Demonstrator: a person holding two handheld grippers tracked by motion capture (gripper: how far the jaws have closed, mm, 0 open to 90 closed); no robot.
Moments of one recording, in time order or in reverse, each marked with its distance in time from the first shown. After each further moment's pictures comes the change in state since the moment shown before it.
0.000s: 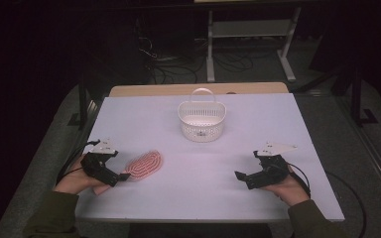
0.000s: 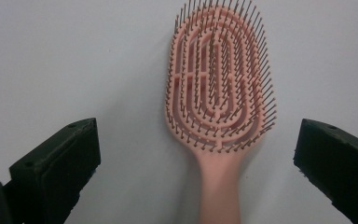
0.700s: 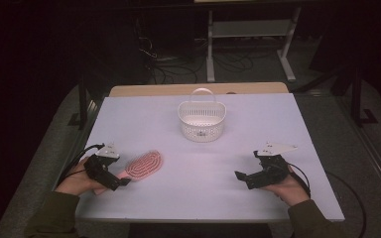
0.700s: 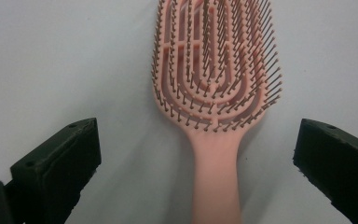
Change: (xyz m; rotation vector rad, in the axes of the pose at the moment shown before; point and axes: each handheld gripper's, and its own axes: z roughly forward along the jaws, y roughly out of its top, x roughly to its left) left arm -0.003 -0.005 0.012 0.083 -0.024 0.011; right arm 0.000 0.000 0.000 -0.001 0.000 0.001
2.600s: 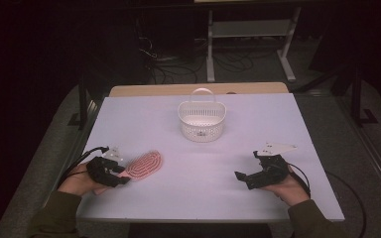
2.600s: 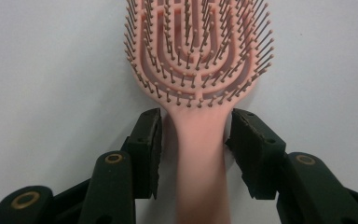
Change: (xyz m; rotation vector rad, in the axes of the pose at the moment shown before) left arm -0.005 0.002 0.005 0.117 -0.022 0.045; right arm 0.000 0.000 0.000 0.005 0.004 0.002
